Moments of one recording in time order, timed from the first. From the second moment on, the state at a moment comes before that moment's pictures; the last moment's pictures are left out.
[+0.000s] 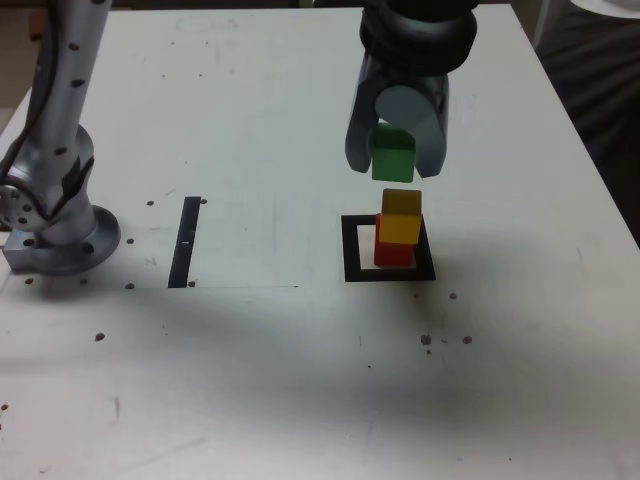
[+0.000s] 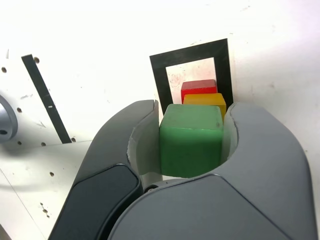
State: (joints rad) arm -0.18 2.06 -1.94 1.60 0.18 -0.03
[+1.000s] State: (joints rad) arm -0.18 2.11 -1.91 1.55 0.15 -0.04
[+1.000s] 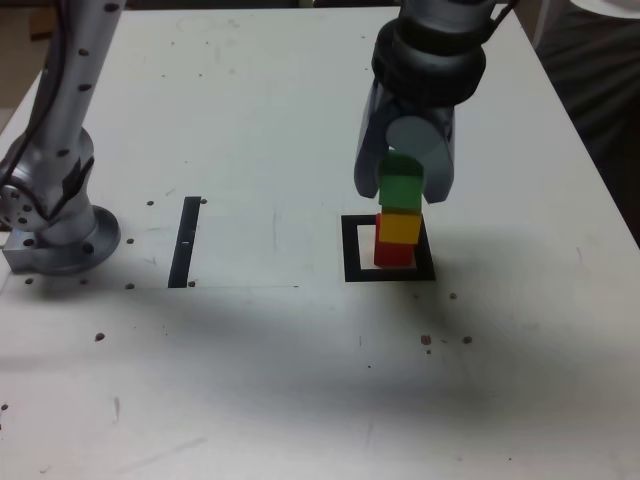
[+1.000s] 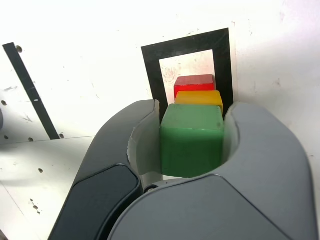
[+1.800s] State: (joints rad) arm -0.18 1.93 -1.76 1.51 0.22 -0.07
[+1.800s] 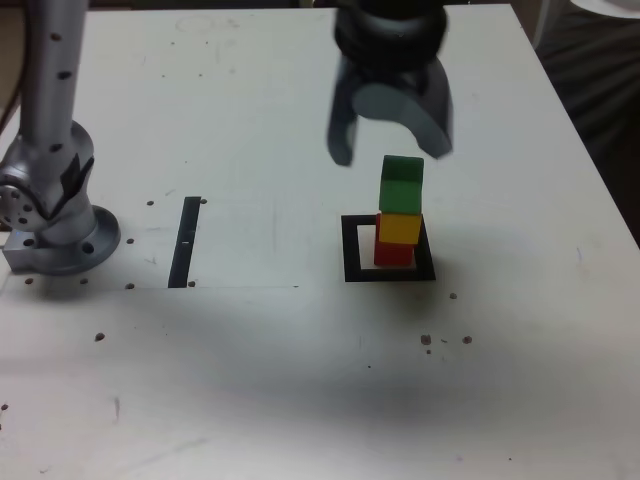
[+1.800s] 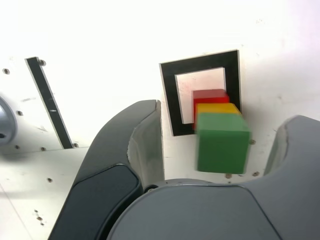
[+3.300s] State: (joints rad) arm -0.17 1.51 -0.79 1.10 0.05 -0.21
